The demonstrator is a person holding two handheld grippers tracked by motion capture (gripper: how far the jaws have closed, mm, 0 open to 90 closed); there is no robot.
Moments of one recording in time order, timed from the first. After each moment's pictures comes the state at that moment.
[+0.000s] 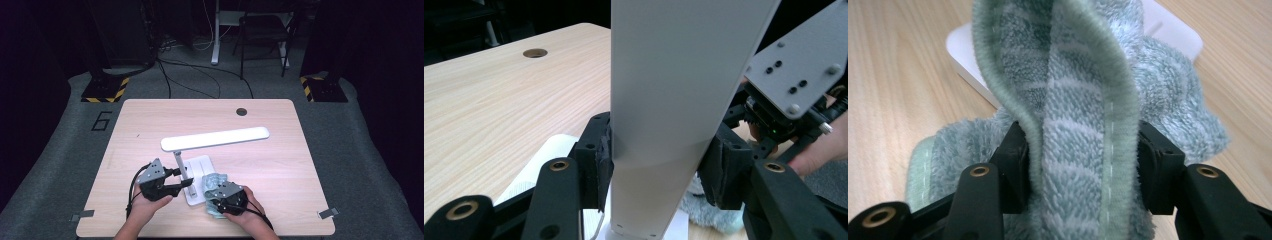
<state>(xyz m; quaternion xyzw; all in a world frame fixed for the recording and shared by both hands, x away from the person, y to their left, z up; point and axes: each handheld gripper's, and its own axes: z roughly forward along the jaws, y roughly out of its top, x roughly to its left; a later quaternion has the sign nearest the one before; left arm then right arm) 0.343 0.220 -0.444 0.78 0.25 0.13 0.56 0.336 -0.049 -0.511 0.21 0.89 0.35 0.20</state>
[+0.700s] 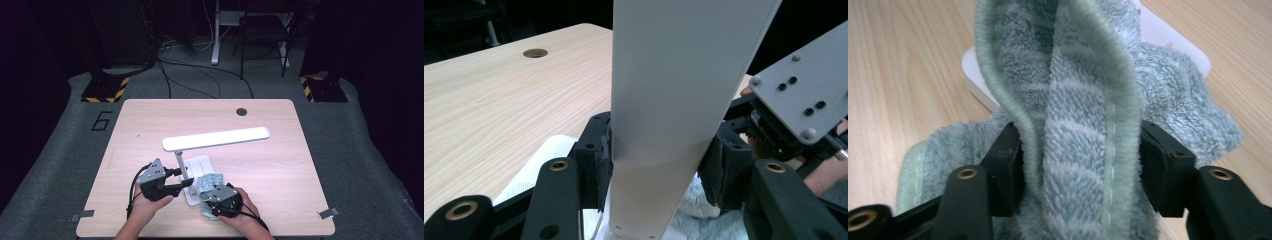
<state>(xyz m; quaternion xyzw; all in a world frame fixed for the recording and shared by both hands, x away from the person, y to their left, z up) 0.342 0.219 -0.444 0.78 0.26 0.13 0.56 0.329 -0.031 -0.515 0.19 0.89 0.36 0.22</state>
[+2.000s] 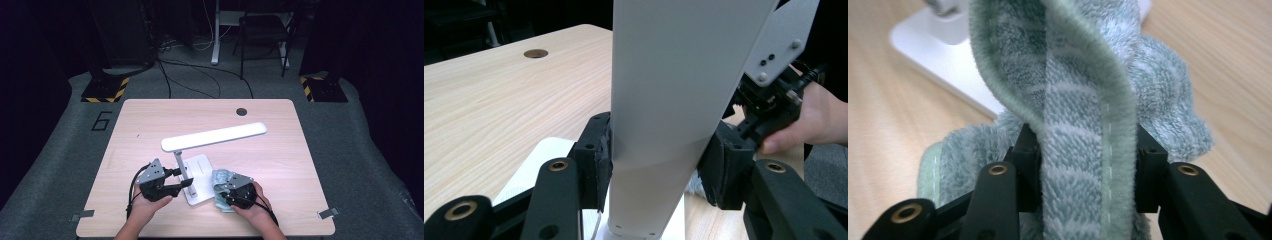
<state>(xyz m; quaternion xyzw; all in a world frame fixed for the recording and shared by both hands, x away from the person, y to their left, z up) 0.343 0.221 -0.445 0.78 0.26 0.13 0.56 0.352 -0.073 -0.509 0.27 0.88 0.35 0.18</state>
